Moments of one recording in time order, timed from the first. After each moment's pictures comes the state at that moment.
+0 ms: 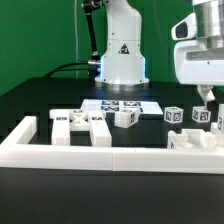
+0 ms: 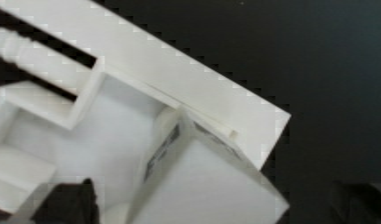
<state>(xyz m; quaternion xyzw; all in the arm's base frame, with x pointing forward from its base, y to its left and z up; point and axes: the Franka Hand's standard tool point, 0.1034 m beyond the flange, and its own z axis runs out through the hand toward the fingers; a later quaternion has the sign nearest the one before) 0.632 0.128 0.083 -0.89 0.45 0.00 0.10</state>
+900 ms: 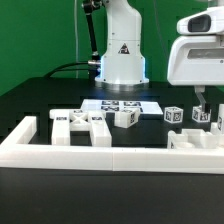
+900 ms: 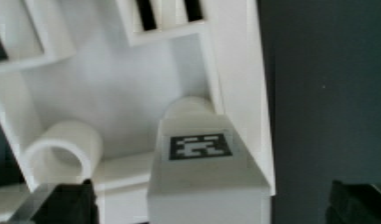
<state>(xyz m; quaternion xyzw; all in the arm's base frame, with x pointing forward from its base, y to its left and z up) 0.628 0.131 0.084 -1.00 0.05 -0.02 0.03</state>
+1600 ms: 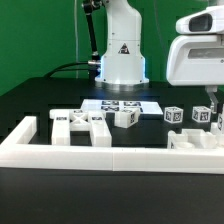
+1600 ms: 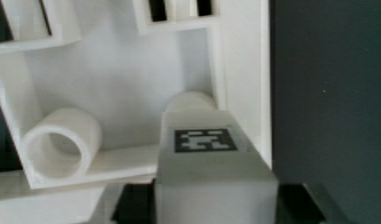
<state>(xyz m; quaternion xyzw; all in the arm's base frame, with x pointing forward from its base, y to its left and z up) 0.628 0.130 0.084 -1.00 0.07 -0.02 0.03</state>
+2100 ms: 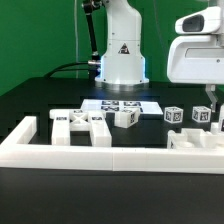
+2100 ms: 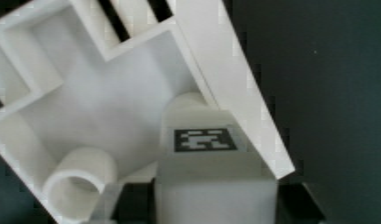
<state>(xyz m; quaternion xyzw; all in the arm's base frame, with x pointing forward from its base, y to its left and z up) 0.628 0.131 0.084 -0.96 0.27 -0.01 0.04</state>
